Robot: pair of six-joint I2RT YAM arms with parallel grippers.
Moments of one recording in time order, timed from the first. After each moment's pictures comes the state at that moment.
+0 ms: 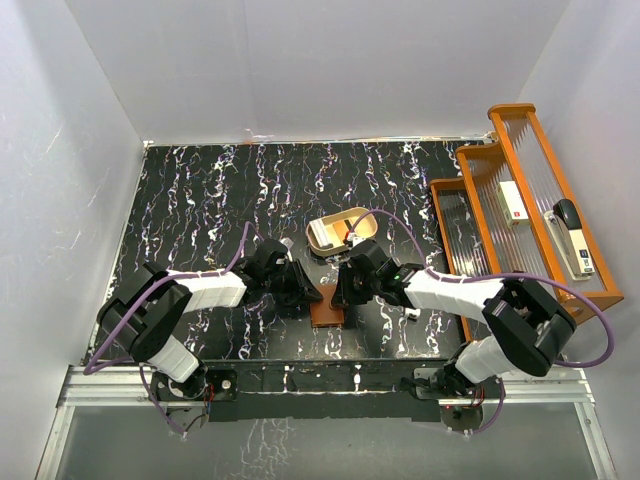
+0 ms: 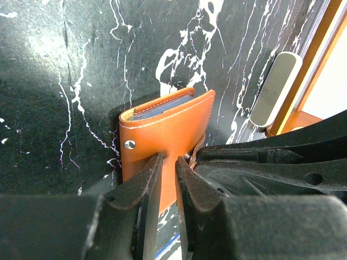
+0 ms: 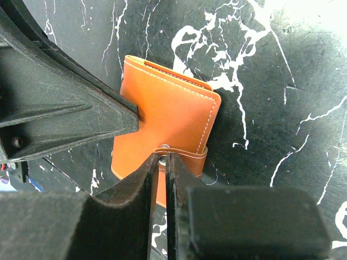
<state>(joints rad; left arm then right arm) -0.70 1.56 0.58 0.15 0.34 -1.07 0.79 1.43 0.66 -0.08 -0.17 0.66</state>
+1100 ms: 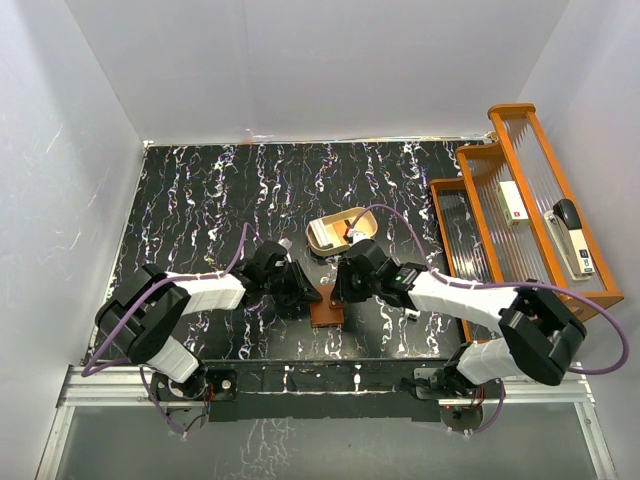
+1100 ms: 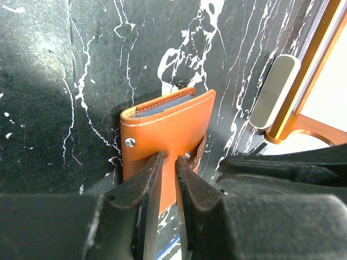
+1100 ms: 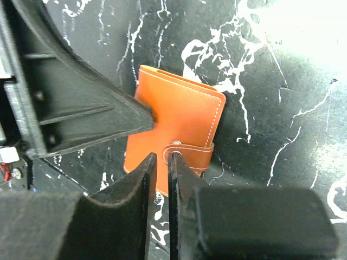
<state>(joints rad) -0.70 1.54 0.56 0.17 0.31 -1.09 0.83 1.38 0.70 -0.16 -0.06 0.68</state>
